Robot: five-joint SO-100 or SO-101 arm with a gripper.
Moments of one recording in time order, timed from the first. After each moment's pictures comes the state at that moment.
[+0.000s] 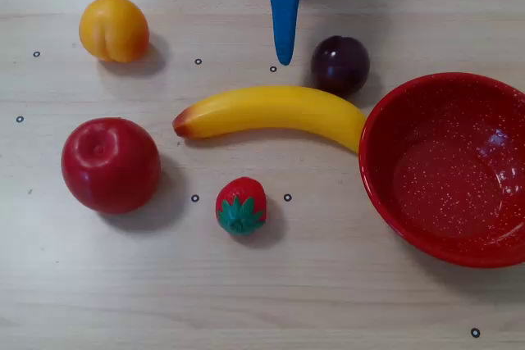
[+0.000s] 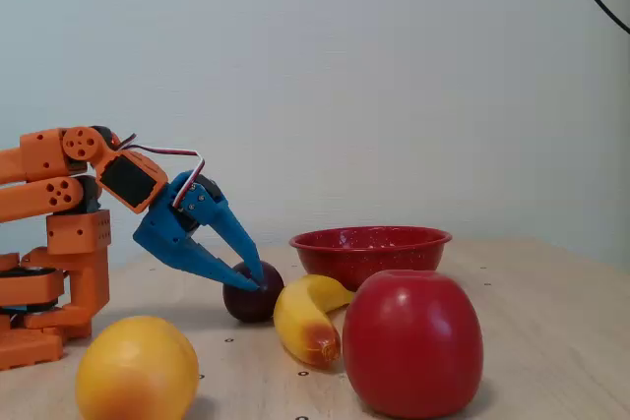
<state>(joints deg) 2.1 184.3 178.2 50.1 0.7</state>
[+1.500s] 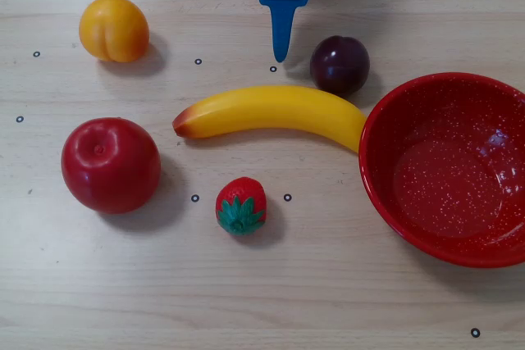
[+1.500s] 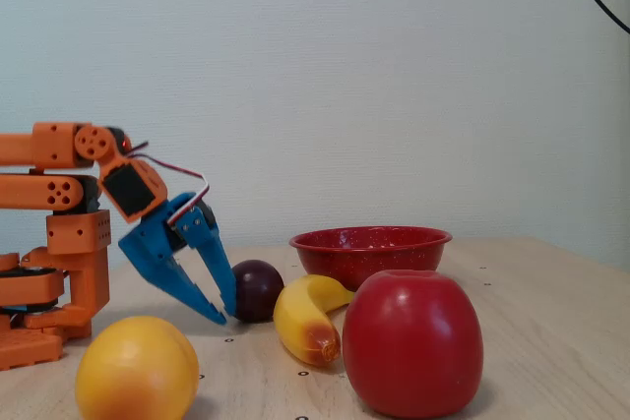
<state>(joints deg) 2.1 168.8 169.4 54.7 4.7</state>
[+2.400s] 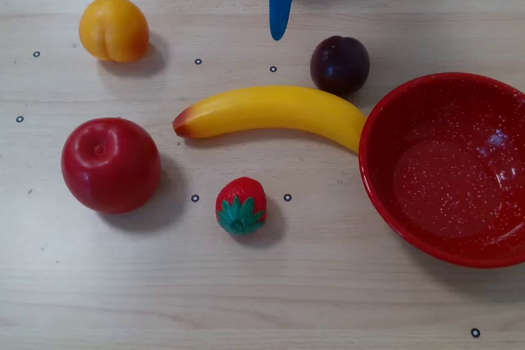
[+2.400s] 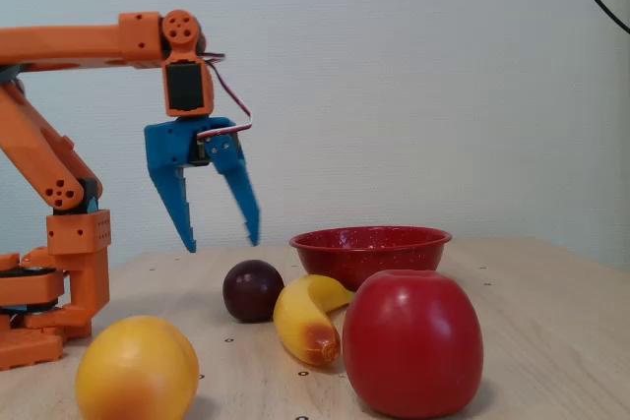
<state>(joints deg) 2.3 120.8 117.9 89.6 1.5</state>
